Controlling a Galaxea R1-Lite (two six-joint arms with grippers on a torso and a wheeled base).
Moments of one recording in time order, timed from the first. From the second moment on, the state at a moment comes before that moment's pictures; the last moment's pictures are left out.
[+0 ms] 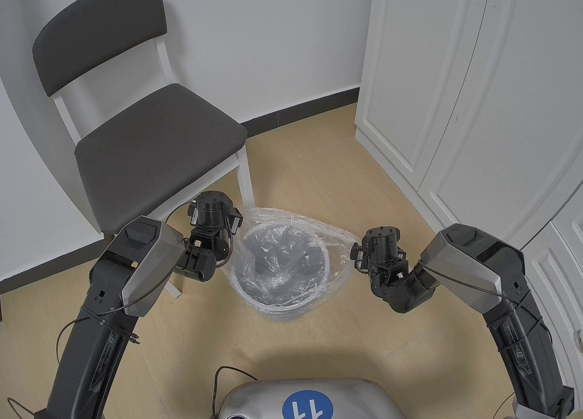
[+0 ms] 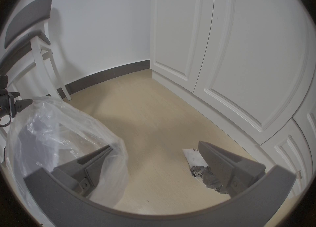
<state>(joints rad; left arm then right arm) -0.30 2.82 -1.86 -0.79 0.47 0.29 0.42 2.72 -1.47 -0.88 -0.57 0.24</state>
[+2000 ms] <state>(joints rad) -0.40 2.56 -1.30 -0.74 0.49 0.13 0.47 2.61 -1.26 -0.81 -0.51 0.16</state>
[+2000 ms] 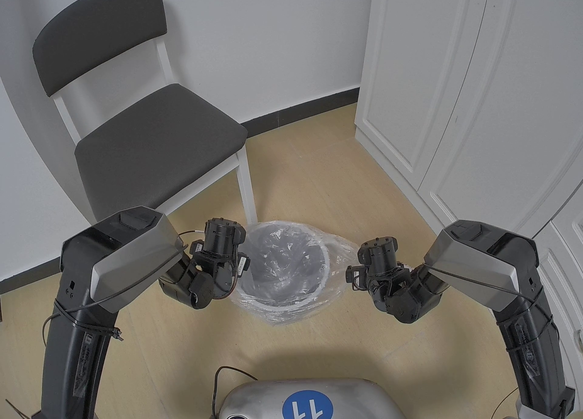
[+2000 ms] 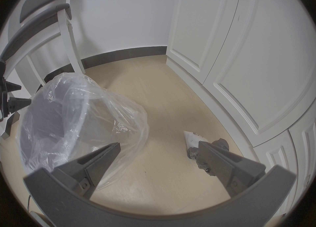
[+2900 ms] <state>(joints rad) -0.38 2.47 -1.08 -0.84 0.53 0.11 0.46 2.62 -1.25 -0.82 -0.48 0.16</state>
